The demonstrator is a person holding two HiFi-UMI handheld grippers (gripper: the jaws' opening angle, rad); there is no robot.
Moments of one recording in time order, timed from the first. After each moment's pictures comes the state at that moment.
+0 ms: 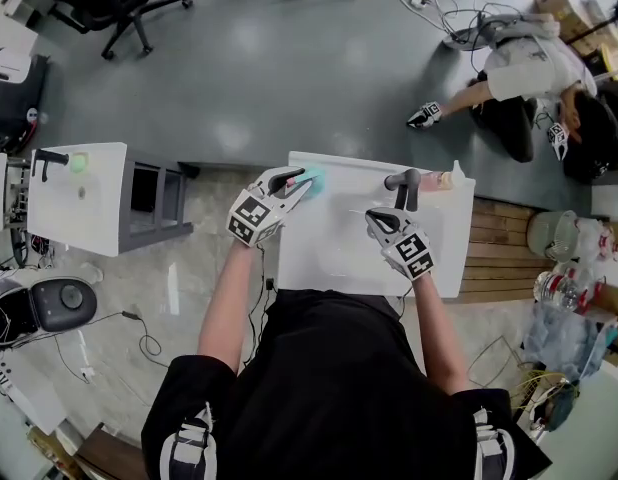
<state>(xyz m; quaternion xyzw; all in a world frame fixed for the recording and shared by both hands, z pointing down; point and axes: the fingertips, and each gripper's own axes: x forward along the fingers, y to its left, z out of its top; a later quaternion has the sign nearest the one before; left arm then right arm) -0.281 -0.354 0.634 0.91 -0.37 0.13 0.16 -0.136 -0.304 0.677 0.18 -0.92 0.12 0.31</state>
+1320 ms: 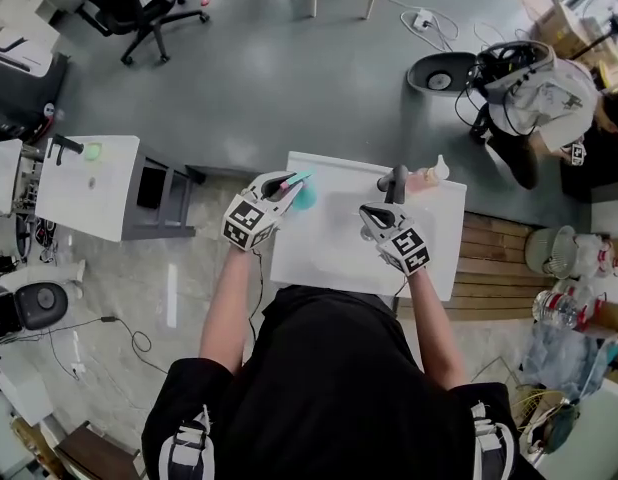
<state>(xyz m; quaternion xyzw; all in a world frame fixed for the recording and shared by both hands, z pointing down) -0.270 -0.302 0.583 0.89 -0.43 0.13 0.13 -0.124 -0.279 0.624 0.17 -0.95 0.10 0.26</state>
